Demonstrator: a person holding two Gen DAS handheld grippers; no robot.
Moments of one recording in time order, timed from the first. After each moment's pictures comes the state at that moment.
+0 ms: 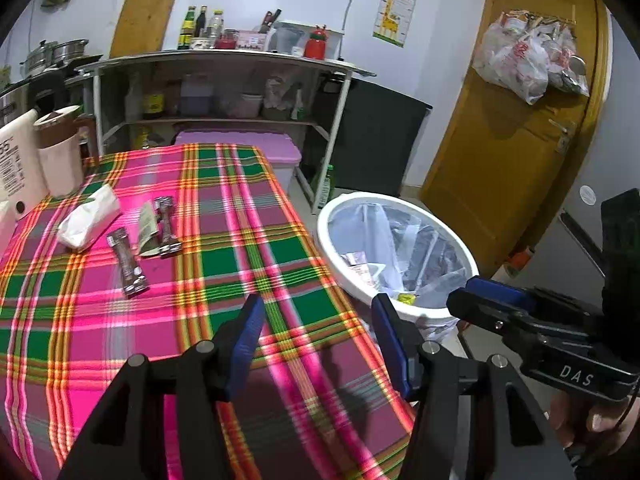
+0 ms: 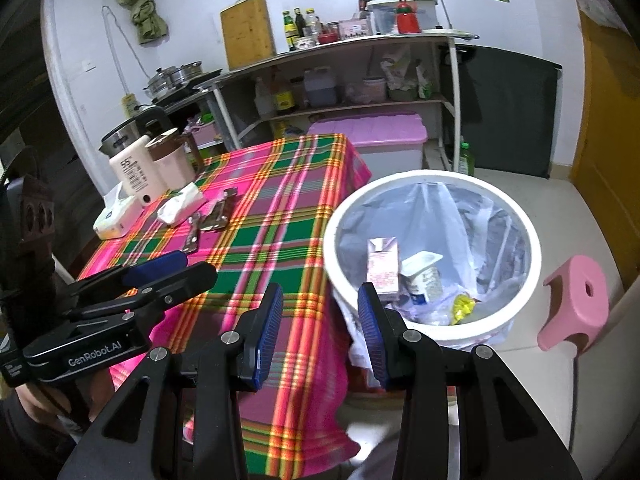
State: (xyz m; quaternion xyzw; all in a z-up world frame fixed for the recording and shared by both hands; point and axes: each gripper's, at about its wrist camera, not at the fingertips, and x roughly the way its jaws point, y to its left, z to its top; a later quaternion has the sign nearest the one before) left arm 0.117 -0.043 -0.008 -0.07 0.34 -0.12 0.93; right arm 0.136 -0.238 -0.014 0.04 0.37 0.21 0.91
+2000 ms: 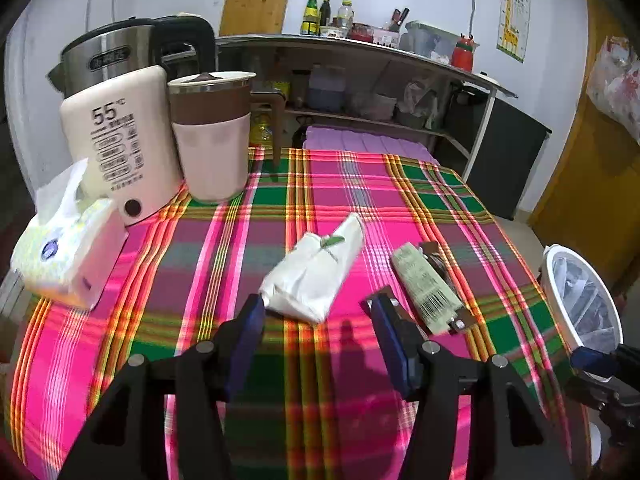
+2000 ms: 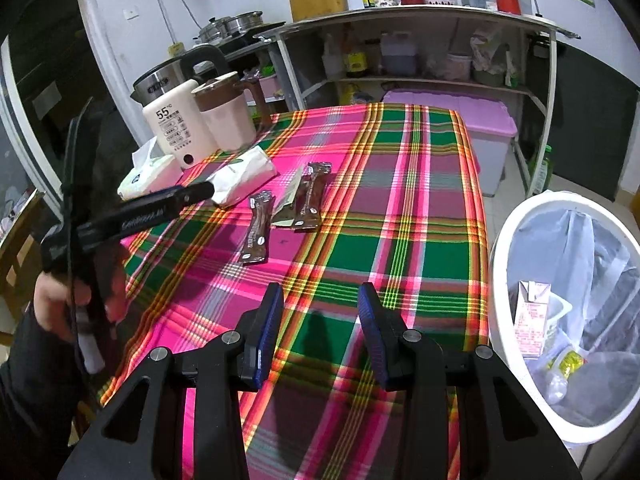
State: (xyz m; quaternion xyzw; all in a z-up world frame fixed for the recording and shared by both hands) left arm 0.204 0.146 -0.036 -0.07 0.36 0.05 0.93; right arm 0.202 -0.100 -0.045 -0.01 0.41 0.31 0.86
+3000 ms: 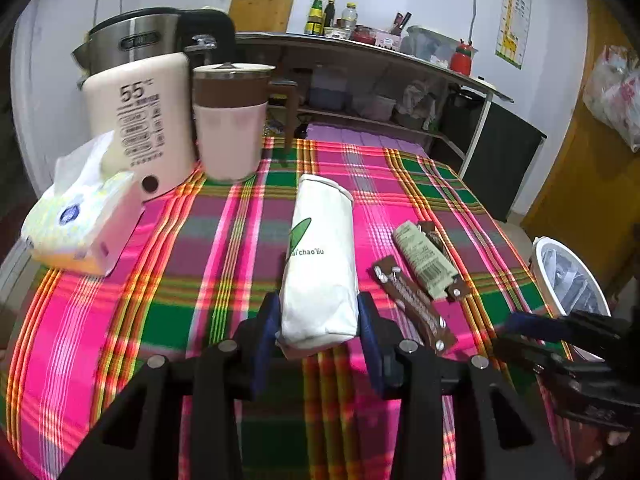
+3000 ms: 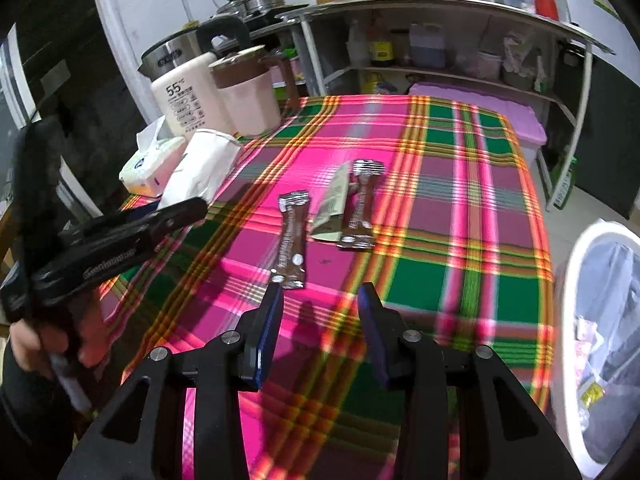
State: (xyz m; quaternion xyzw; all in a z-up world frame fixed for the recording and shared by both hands) left arm 0.157 0.157 -0.038 -0.09 0.35 0.05 0.93; right arm 0.219 -0.038 -0.058 -0.04 0.42 0.34 0.84
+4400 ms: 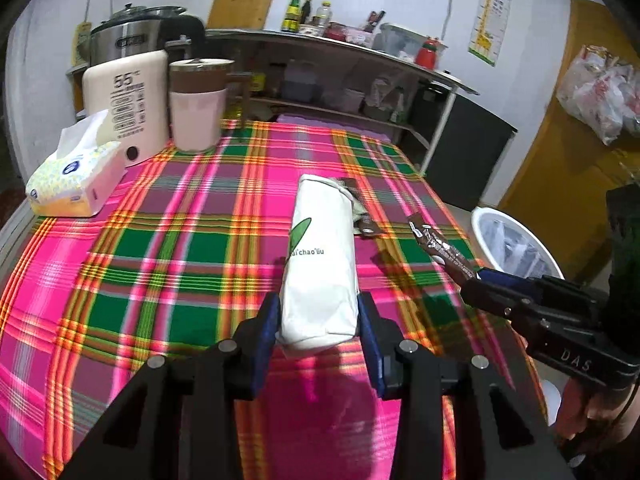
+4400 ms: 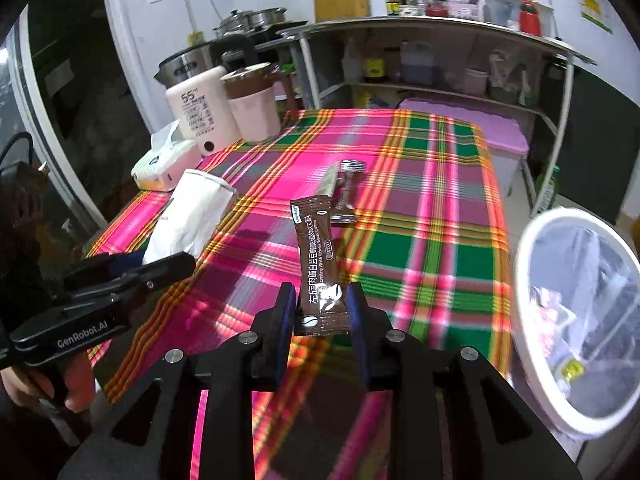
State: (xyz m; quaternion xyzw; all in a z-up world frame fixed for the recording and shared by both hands) left arm 0.102 0.095 -0.029 -0.11 0.36 0.00 0.93; right arm 0.173 -0.081 -0.039 -0.04 0.39 0.32 0.86
